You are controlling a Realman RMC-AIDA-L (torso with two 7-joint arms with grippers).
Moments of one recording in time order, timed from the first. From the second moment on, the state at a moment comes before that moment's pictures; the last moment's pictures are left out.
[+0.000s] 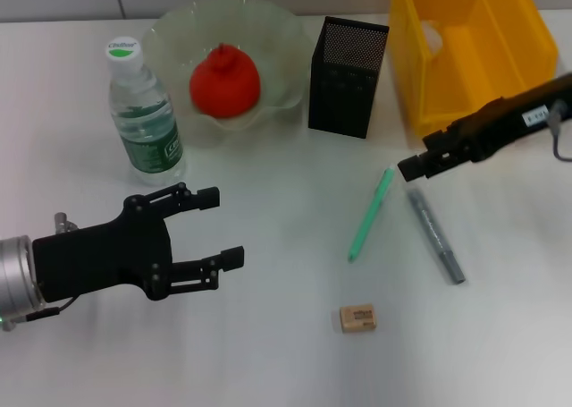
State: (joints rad) left arm -0.39 -2.05 0.76 0.44 1.84 1.68 -0.98; right arm 0.74 2.01 -0.92 -1.04 -2.36 -1.71 2.27
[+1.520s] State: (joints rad) left arm -0.41 -2.07 0.76 0.44 1.84 1.66 -0.97; right arm 1.09 2.09 -1.13 -0.65 -2.73 -1.45 2.73
